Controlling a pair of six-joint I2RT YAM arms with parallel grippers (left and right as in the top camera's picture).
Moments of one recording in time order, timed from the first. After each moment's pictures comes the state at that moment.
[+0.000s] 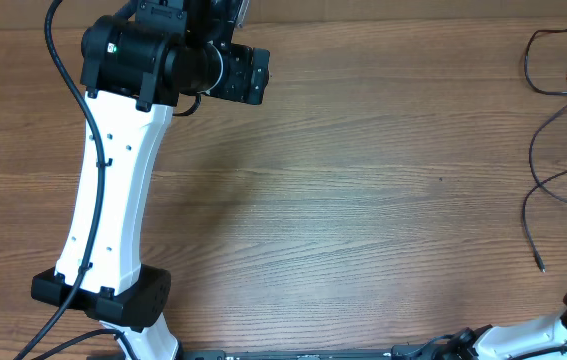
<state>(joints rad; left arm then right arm) -0.31 1.88 2.39 -1.47 0.15 -0.10 -0.94 1.82 1.36 -0.43 0.08 0.42</state>
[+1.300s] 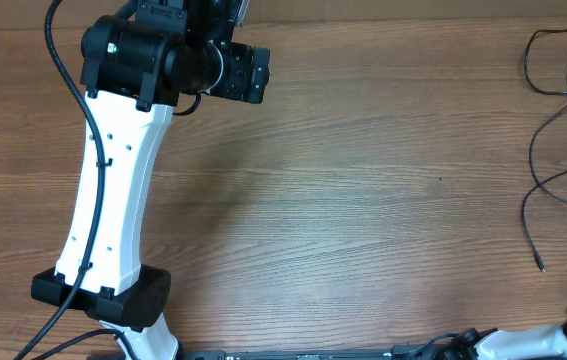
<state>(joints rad) -0.31 1.88 2.39 -1.46 0.15 -0.10 -1.05 1.74 1.39 -0.48 0.06 0.46</state>
